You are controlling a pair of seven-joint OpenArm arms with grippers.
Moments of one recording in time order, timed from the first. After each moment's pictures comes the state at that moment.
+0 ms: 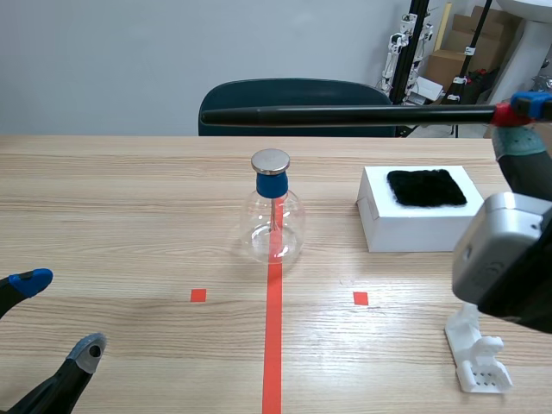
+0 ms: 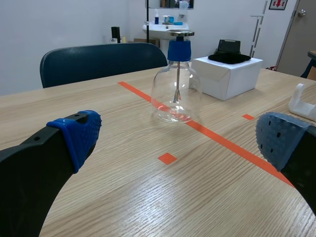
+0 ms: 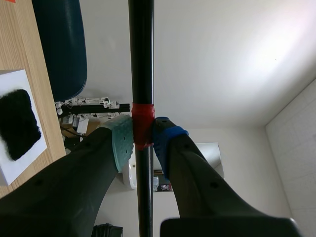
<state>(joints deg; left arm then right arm) 19.4 -26.7 2.6 53.2 14.7 -34.9 -81.8 -53.6 34.3 2.8 129.6 -67.3 -20.1 0.5</state>
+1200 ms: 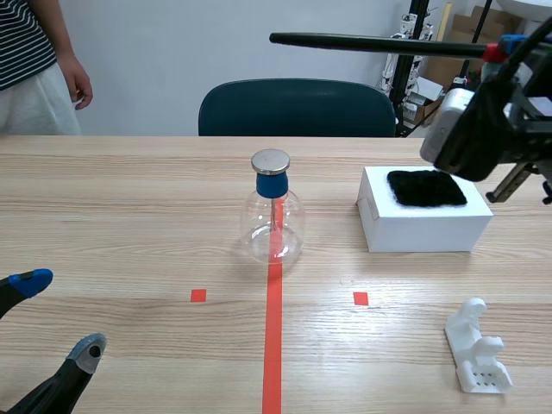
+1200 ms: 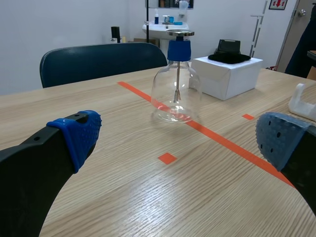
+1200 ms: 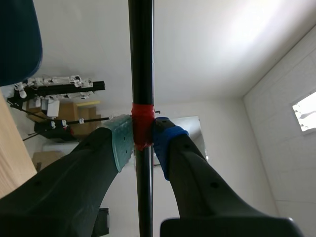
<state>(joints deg) 19.4 -26.7 2.6 53.2 14.7 -34.9 -81.8 -19.3 35.4 -7.4 109.6 -62.4 -17.1 -5.4</state>
